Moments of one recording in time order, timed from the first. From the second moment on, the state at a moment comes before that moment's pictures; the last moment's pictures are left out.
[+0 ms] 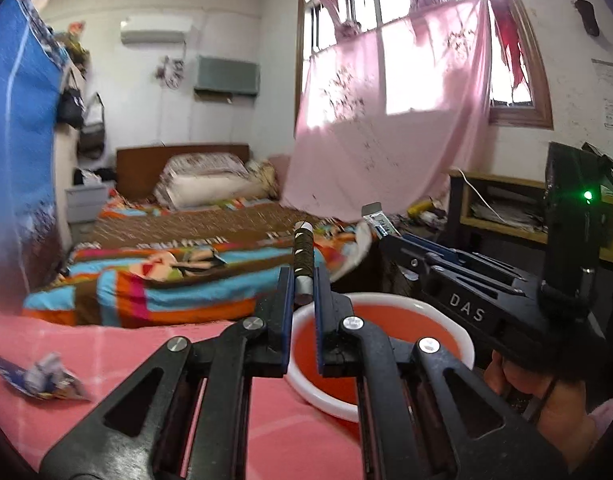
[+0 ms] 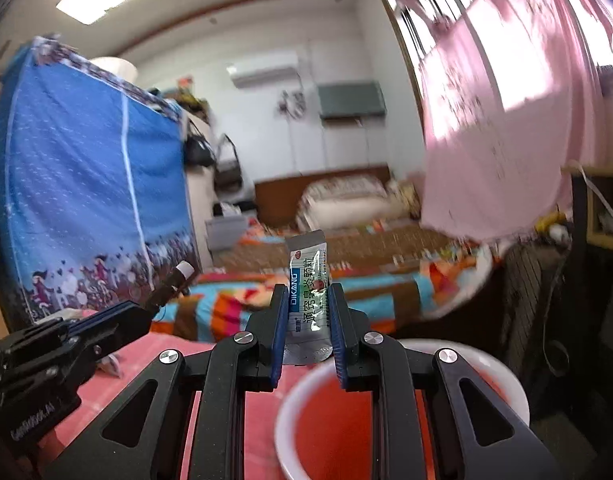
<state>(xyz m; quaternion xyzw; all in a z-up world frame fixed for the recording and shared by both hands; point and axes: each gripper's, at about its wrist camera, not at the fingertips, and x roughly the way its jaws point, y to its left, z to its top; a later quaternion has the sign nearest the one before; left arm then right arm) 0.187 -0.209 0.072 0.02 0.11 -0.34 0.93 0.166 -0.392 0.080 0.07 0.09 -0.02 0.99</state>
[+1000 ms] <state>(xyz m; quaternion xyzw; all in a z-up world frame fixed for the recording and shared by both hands) 0.235 -0.271 0.025 0.00 0.30 -0.37 0.88 0.185 -0.437 0.049 0.09 0.21 -0.07 0.97</state>
